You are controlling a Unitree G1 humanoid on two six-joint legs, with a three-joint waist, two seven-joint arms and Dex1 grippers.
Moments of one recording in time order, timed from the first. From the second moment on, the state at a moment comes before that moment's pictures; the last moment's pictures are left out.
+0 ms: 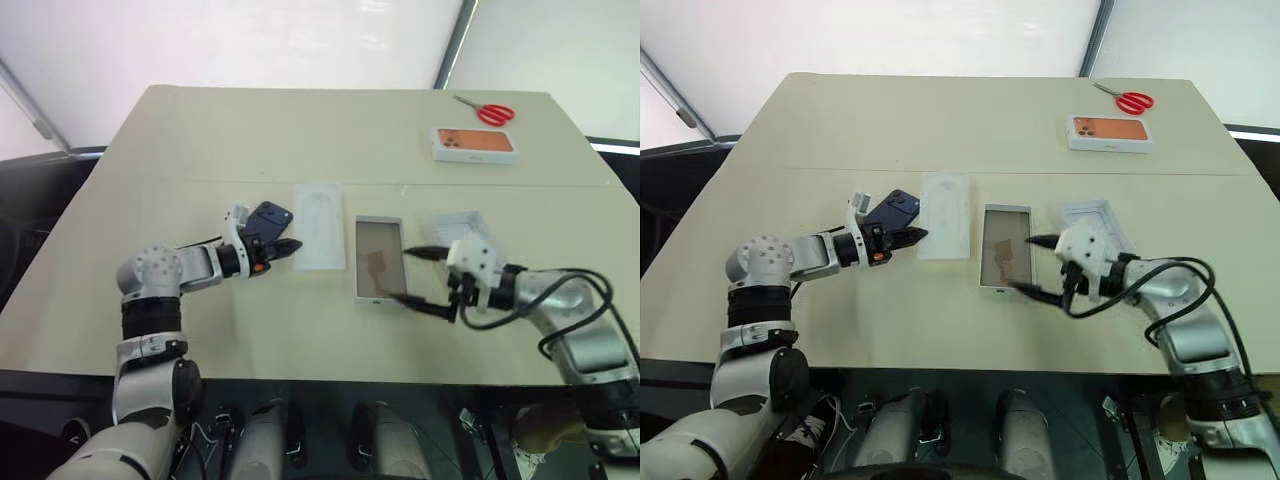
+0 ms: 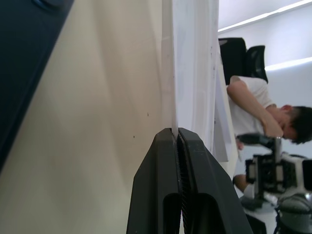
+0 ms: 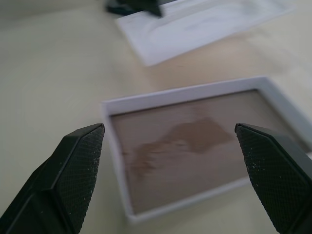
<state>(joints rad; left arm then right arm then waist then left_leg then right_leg) -0.71 0.27 0.42 0.34 -0.79 1.39 -0.48 -0.20 -0.74 0.03 -0.17 0.33 0.23 1.06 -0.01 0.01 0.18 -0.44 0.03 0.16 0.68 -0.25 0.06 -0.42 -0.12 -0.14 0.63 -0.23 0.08</state>
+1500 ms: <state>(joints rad) -0.70 0.13 0.53 0.12 -0.93 1.52 -0.23 -0.37 -0.72 0.08 -0.07 0.21 0.26 1.07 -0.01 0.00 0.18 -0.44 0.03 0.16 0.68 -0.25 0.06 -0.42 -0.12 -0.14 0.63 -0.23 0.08</state>
